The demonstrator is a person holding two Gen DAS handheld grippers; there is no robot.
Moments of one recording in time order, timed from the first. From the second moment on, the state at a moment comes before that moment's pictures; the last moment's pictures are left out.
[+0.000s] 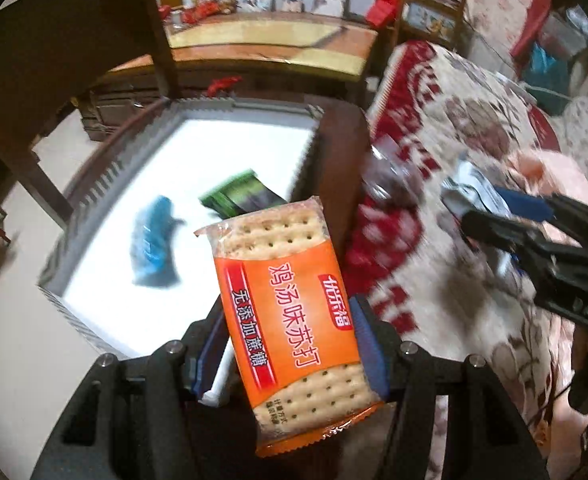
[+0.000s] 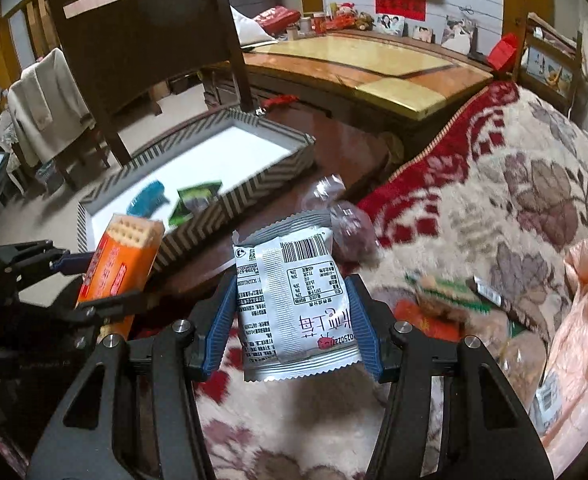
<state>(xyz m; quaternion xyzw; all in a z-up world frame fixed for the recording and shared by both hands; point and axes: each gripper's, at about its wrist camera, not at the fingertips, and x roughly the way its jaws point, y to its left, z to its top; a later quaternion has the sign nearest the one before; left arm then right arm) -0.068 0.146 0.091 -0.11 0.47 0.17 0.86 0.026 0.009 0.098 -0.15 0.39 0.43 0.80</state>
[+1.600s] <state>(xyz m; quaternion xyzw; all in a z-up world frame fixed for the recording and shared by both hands) -0.061 0.291 0.046 -0.19 0.48 0.25 0.82 0.055 0.239 0.049 -0.25 0.44 0.48 0.72</state>
